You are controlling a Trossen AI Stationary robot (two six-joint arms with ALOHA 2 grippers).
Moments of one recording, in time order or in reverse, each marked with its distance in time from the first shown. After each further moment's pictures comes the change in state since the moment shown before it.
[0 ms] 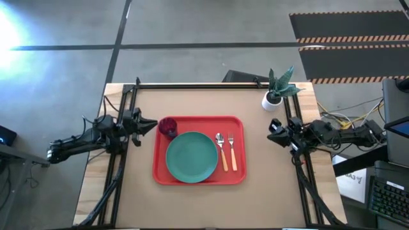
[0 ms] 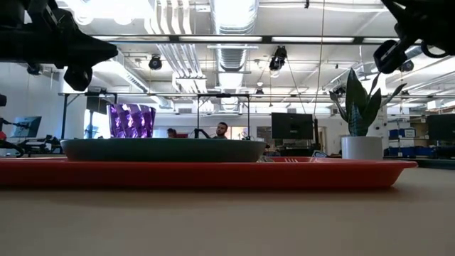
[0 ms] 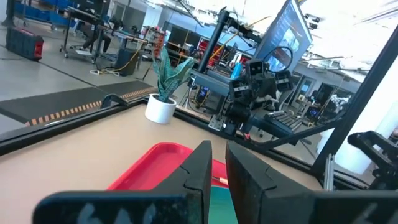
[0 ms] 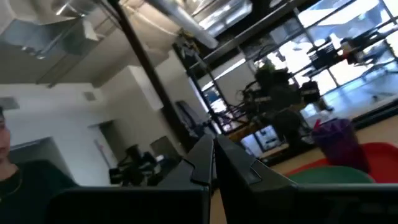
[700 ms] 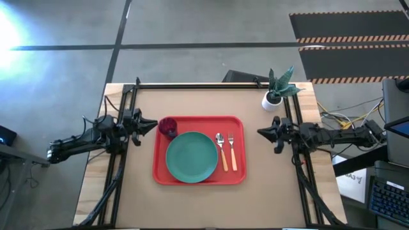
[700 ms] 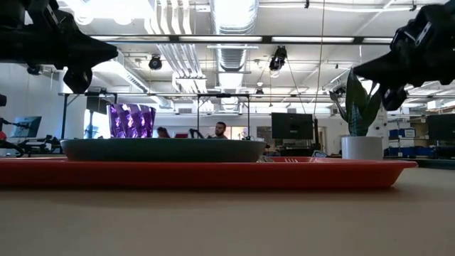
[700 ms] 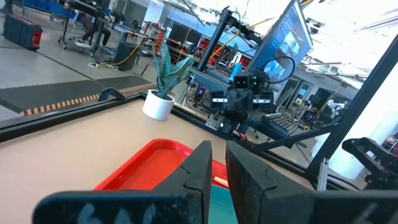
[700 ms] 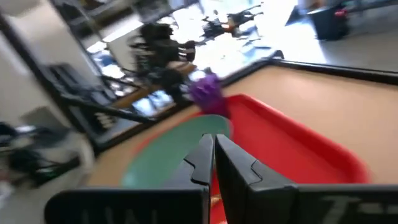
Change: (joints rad) left arm 0.000 0.007 0.000 -0.004 0.000 -0.053; right arm -0.001 -0.016 0.000 -0.387 0.309 -0.130
